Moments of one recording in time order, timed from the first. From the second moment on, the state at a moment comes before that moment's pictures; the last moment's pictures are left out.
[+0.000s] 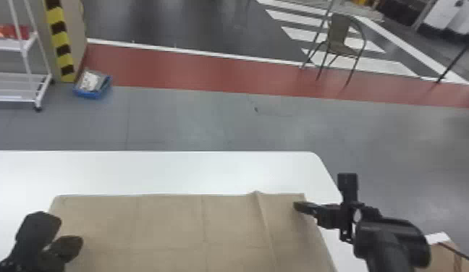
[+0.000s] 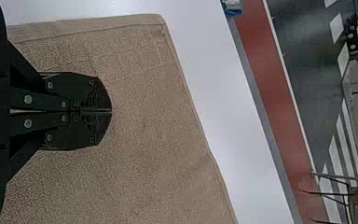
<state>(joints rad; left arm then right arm) 0.18 0.21 -0.18 -1.65 -0.15 0.56 -0.28 -0.26 -0.26 -0.53 -0.94 0.30 0.39 0.81</state>
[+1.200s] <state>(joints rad) 0.18 0.19 -0.21 -1.67 -0.19 0.52 -0.25 -0.19 -0.23 -0.51 -1.09 0.22 0.47 0.84</state>
